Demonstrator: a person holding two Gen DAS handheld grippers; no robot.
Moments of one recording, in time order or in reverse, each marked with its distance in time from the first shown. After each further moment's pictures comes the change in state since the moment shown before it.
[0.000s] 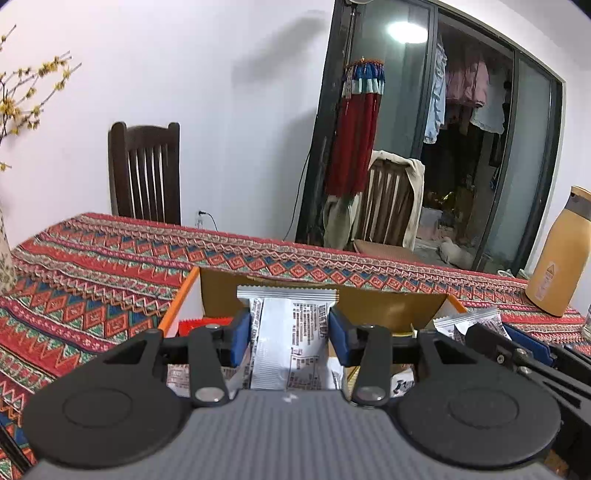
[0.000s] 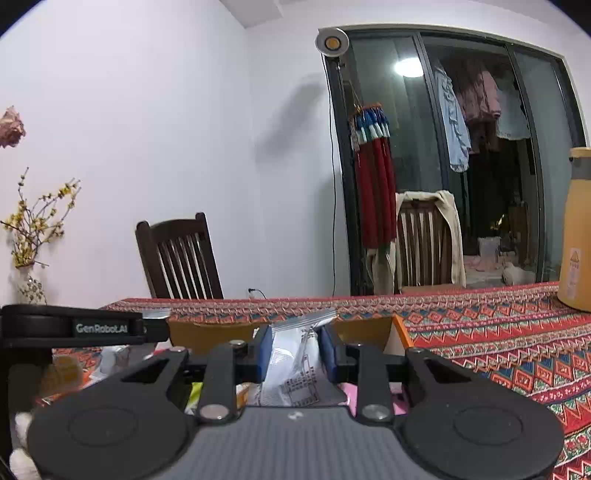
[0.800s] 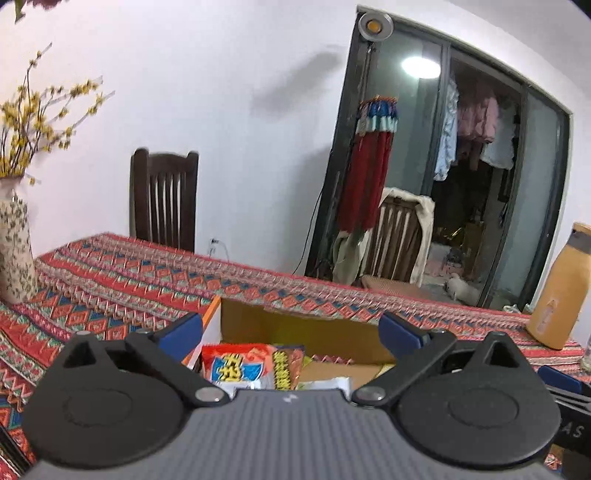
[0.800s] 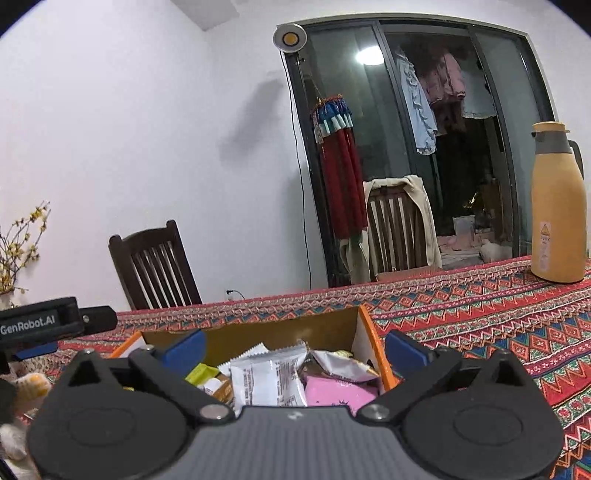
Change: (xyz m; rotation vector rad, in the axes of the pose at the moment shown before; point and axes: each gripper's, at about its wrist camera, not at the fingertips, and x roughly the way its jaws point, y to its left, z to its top) left arm -0.041 0.005 0.005 -0.042 -0.131 0.033; right arm -0.018 -0.022 0.007 0.103 -0.010 -0.062
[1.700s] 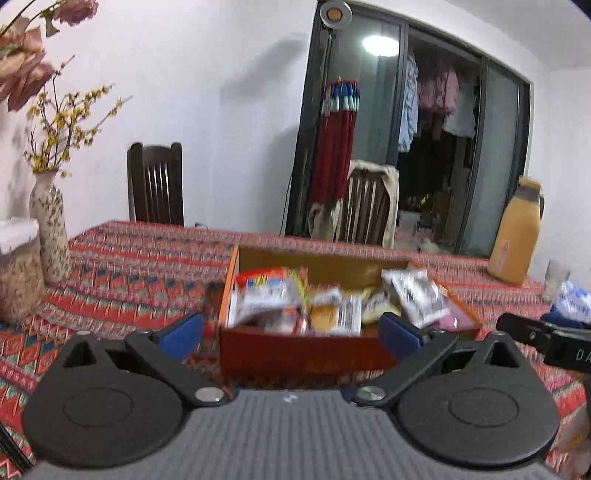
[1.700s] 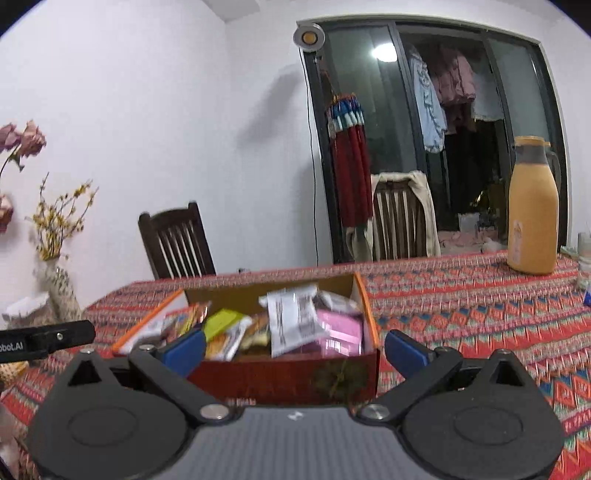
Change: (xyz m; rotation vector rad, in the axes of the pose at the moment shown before) left arm -0.121 0.045 -0.047 0.100 0.089 -0.091; right arm -0.129 0.016 -0.034 -0.058 0.089 0.014
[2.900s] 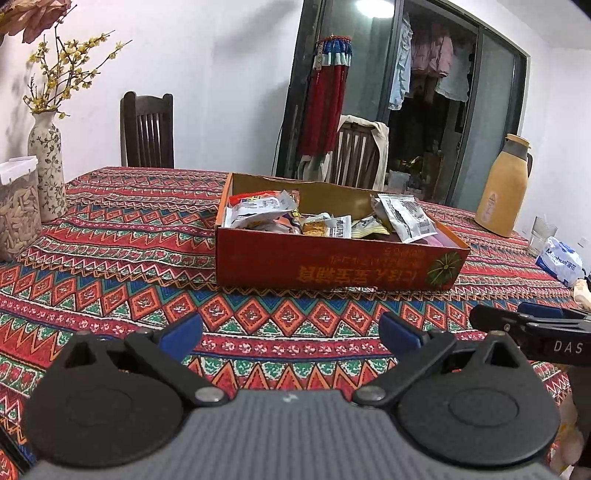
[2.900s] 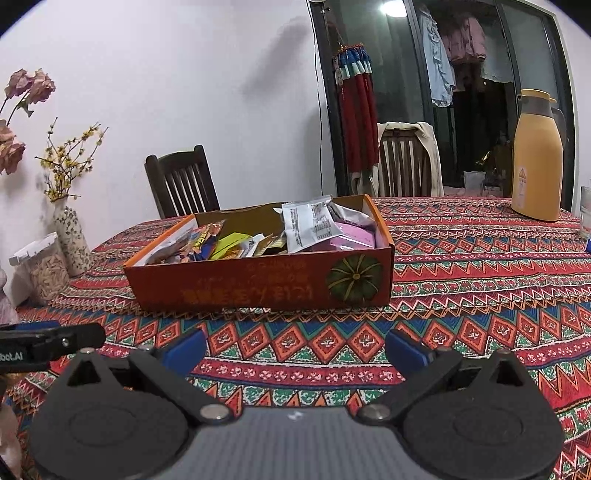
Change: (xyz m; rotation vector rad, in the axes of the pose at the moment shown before) left arm -0.018 0.004 -0.051 -0.010 0.133 -0.045; right arm -0.011 0.016 -0.046 -0.007 0.148 0.011
